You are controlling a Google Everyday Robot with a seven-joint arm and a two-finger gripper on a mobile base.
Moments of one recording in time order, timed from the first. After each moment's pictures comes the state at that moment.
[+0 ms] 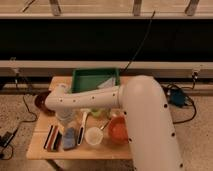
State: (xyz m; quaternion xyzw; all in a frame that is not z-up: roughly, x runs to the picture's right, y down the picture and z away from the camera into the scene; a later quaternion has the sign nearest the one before) arm -0.203 0.219 0.816 -0.12 -0.36 -0.88 0.30
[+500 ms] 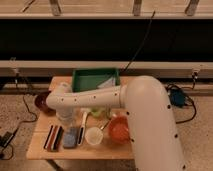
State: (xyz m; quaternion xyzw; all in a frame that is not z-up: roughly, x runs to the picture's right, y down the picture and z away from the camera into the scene) arm -0.197 0.218 0.810 -0.12 -0.37 -0.87 0.29
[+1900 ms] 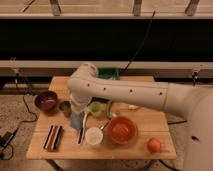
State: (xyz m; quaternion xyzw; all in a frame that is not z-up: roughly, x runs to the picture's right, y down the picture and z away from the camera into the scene) arm -0.123 0.103 0.709 0.02 -0.31 -0.88 0.36
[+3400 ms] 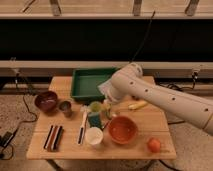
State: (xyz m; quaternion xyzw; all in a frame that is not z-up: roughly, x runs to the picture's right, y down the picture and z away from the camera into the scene) arm 0.017 0.094 0.748 0.00 -0.30 -0.85 0.44
